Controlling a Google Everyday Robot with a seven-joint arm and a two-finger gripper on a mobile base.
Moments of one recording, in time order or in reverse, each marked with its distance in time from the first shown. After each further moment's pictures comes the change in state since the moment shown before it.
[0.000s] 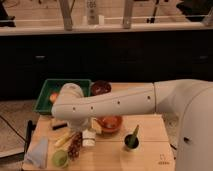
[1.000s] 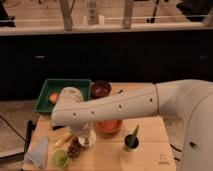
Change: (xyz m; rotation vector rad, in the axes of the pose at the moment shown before) arm -0.011 0.000 0.000 0.003 0.020 0.002
